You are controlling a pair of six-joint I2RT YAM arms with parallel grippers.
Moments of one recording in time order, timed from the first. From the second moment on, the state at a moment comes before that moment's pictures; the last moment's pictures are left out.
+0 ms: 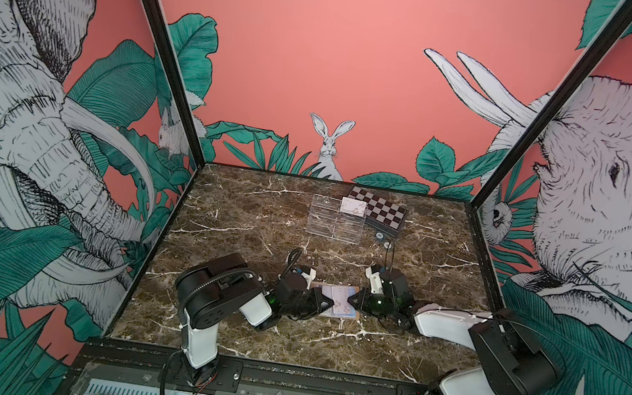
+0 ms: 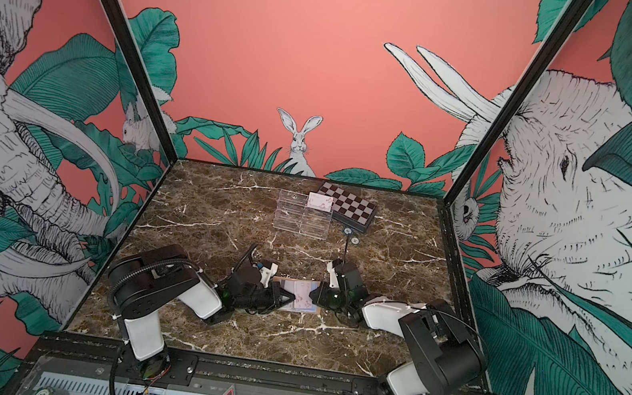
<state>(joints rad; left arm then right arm) -0.87 1.80 0.40 0.91 0.34 -1.26 0.60 1.50 0.47 0.21 -0.40 0.76</state>
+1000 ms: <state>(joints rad) -0.87 1.76 0.38 0.90 0.32 -1.24 0.60 1.48 0.47 0.20 -0.41 0.75</state>
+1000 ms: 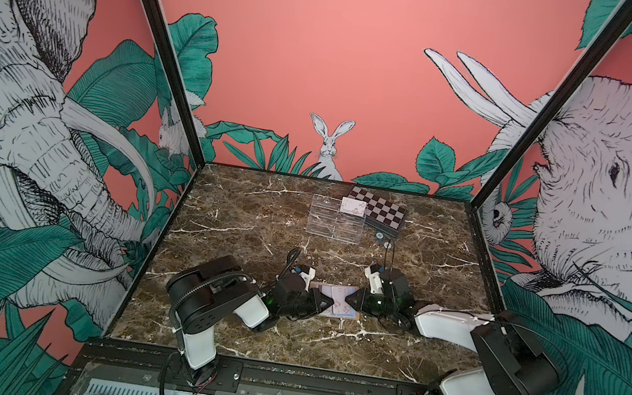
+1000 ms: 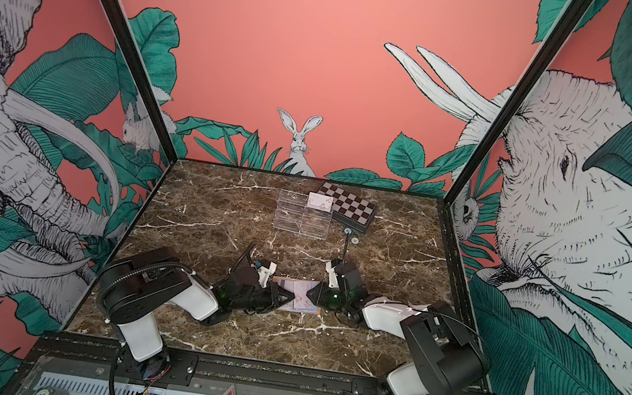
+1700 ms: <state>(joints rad) -0.87 1.83 0.38 1.00 0.33 -1.27 0.60 1.48 0.47 0.19 -0.41 0.75</state>
